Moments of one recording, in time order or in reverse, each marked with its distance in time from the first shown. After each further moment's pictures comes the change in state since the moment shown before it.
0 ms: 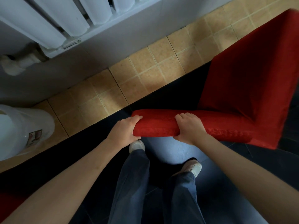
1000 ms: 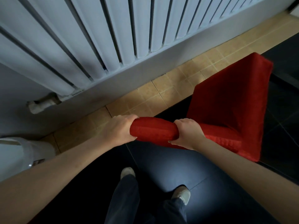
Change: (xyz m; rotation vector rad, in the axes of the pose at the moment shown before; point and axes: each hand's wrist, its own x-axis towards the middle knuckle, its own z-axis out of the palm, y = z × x) left_hand -0.019 0.151 -0.124 0.145 0.269 0.244; right_hand -0.082 0.060 -0.137 0.069 0.222 0.016
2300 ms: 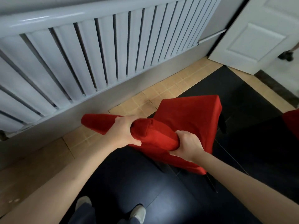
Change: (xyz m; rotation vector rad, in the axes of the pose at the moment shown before) left_hand 0.065 0.290 -0.065 -0.322 -0.003 0.071; right_hand -0.202 0.161 -0.172 0.122 0.177 0.269
